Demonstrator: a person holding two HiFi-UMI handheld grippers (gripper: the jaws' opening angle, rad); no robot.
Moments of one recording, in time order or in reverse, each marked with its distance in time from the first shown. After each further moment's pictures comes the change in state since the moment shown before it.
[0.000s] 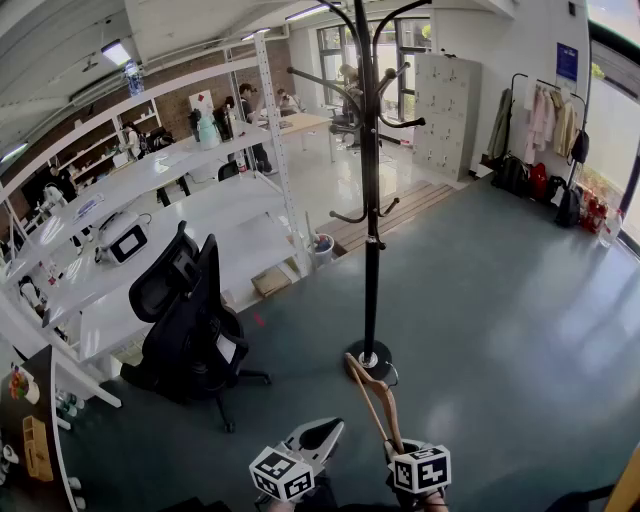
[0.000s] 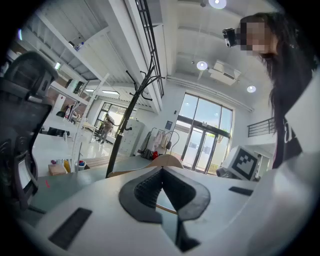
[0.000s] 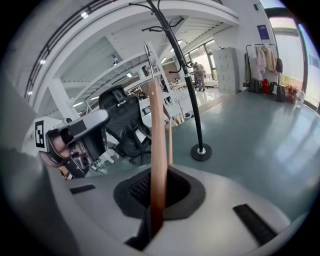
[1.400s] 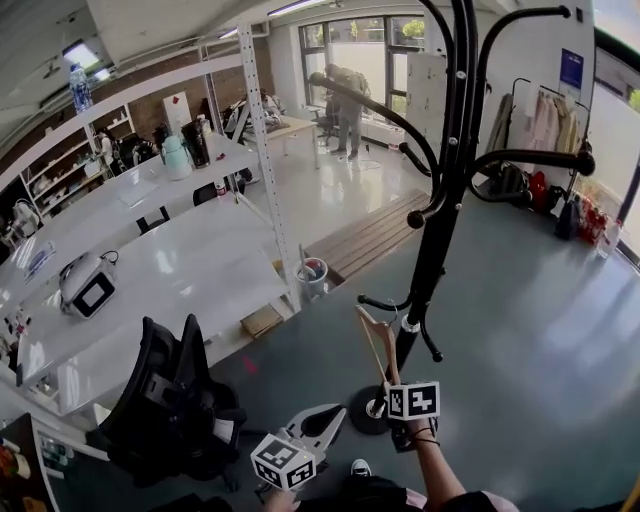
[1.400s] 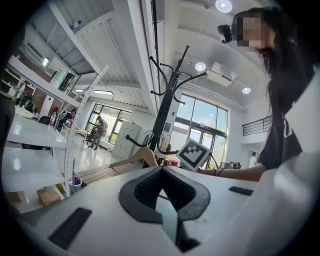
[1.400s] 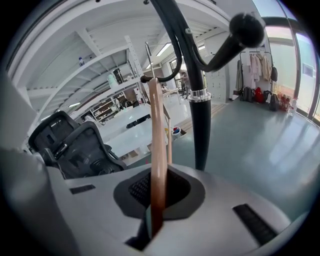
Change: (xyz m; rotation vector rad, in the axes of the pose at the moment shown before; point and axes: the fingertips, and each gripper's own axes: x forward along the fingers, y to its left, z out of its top) left arm 0.166 0.307 0.156 0.050 0.001 -0.079; right arm 0.285 -0.086 0.393 0.068 -0.055 -0.155
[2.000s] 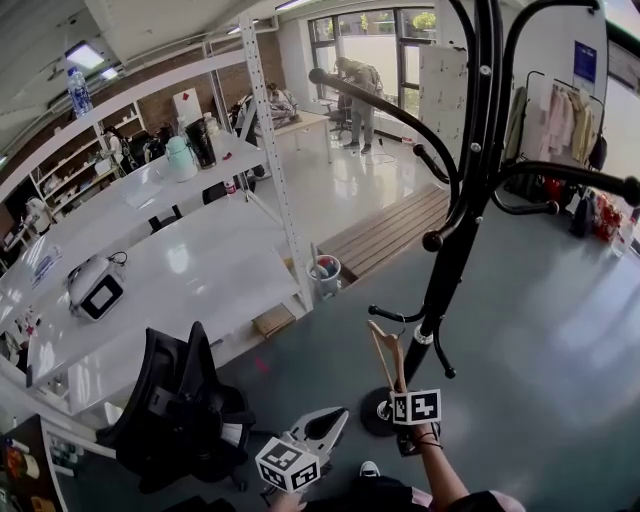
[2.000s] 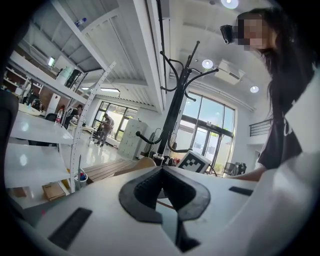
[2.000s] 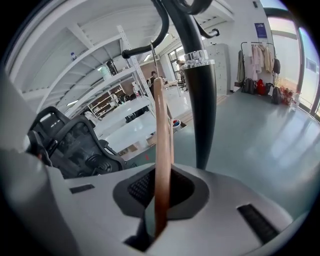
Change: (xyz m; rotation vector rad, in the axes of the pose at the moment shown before) left arm 0.018 0.036 -0.004 -0.034 0.023 0.066; right arm 0.056 -0.023 -0.016 0.015 0.087 0.012
